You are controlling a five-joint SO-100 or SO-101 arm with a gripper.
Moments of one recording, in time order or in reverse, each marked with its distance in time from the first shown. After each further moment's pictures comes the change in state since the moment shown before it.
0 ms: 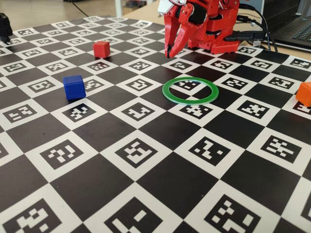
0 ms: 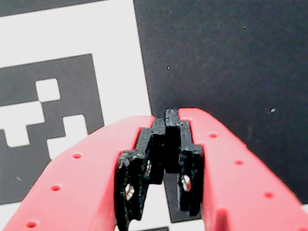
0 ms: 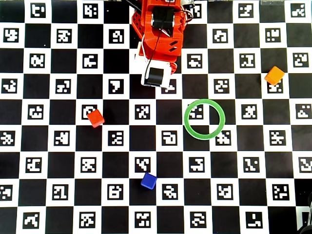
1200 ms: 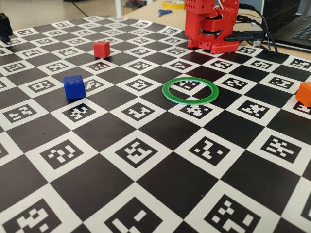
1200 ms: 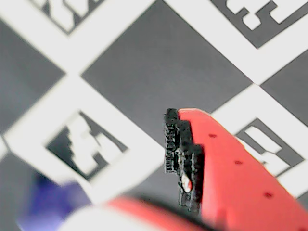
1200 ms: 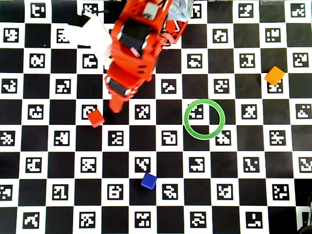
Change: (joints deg) arm 21.4 -78.3 -80.2 13.7 108.1
